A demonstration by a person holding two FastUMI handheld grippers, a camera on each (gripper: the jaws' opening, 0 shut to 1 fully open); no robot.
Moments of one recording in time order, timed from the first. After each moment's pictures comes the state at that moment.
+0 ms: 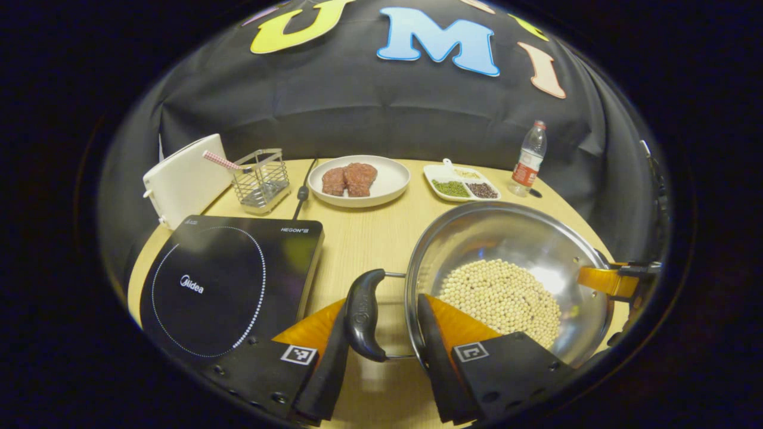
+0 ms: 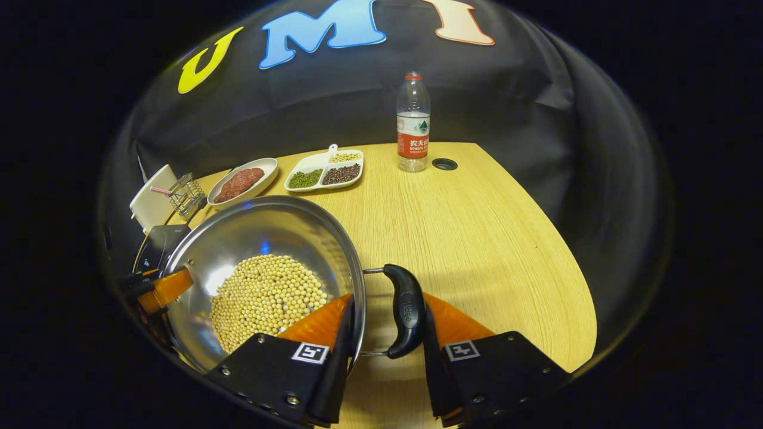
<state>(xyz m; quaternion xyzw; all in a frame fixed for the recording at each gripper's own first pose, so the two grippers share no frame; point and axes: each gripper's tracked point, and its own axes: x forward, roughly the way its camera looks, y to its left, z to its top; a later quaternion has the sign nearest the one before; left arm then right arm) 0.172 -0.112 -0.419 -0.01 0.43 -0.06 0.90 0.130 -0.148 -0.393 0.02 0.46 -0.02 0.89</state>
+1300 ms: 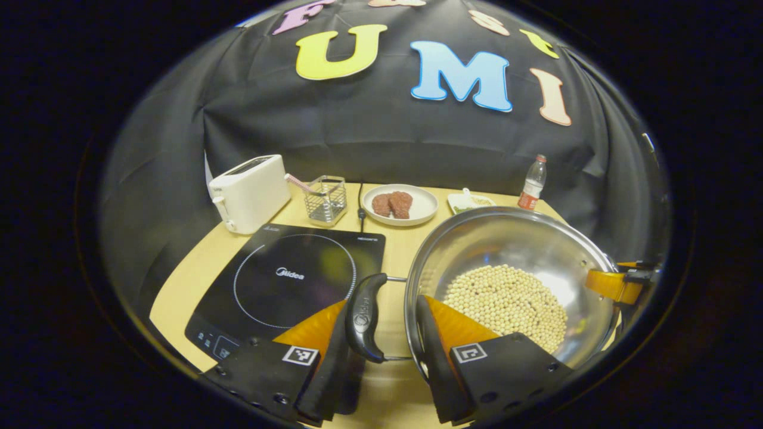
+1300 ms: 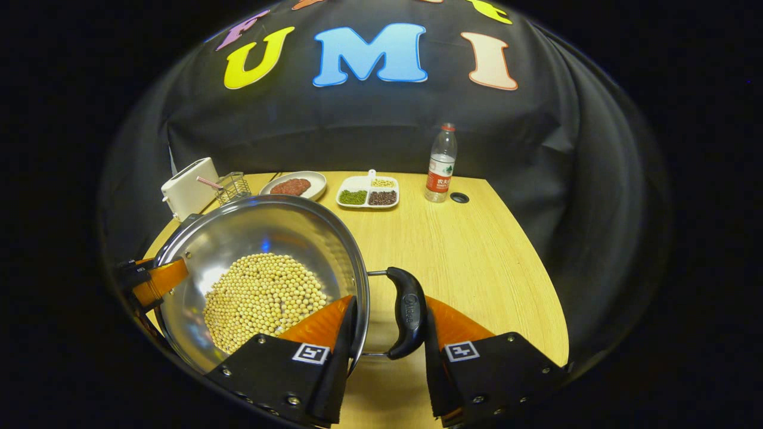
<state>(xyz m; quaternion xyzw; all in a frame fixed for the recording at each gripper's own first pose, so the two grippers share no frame) 0.097 -0.027 -0.309 -0.01 0.38 0.00 0.92 0.069 -0.072 -0.291 -0.03 0.41 0.01 0.91</state>
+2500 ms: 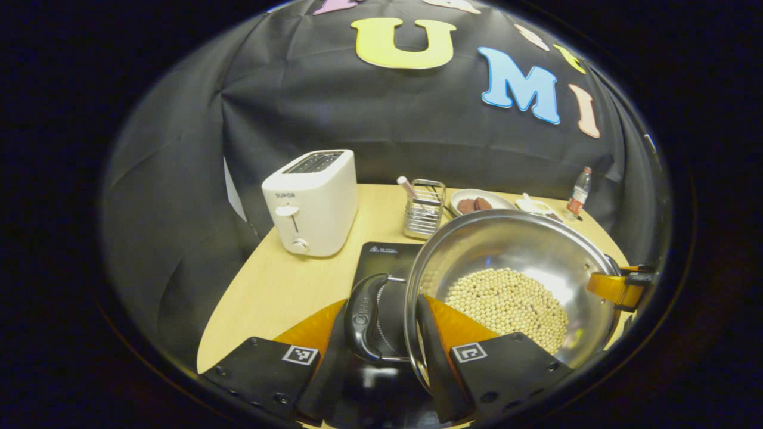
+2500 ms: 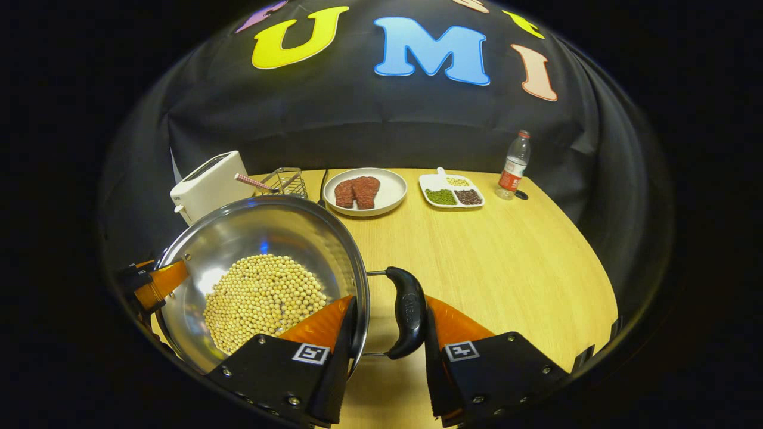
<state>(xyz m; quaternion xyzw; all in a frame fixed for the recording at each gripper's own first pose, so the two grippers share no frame) 0.159 0.224 -0.338 0.00 0.39 0.00 0.92 0.104 0.165 -0.319 0.00 0.43 -0.01 0.90</state>
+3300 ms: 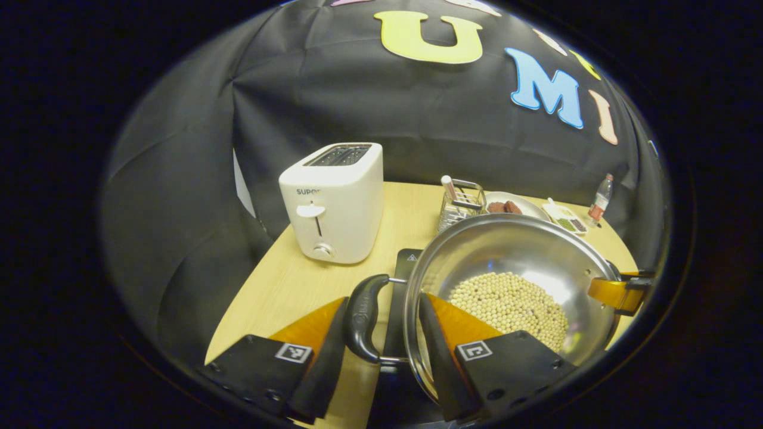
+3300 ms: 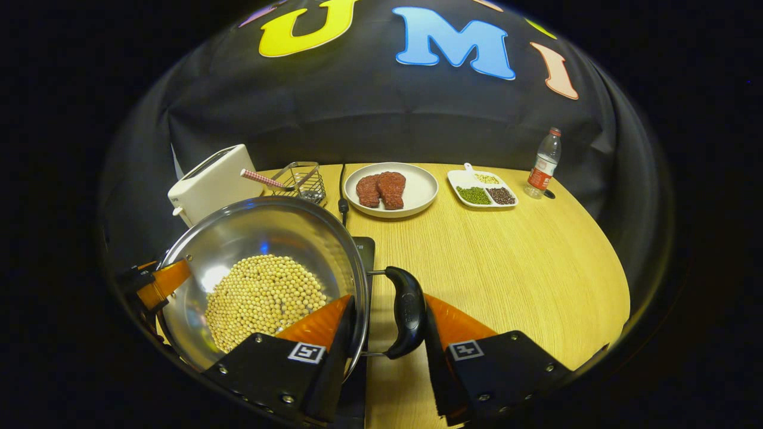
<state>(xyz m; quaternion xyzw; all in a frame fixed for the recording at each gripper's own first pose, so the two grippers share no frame) 0.189 0.264 -0.354 0.00 0.38 0.03 0.93 0.139 0.200 -0.337 0.00 0.43 0.02 0.91</state>
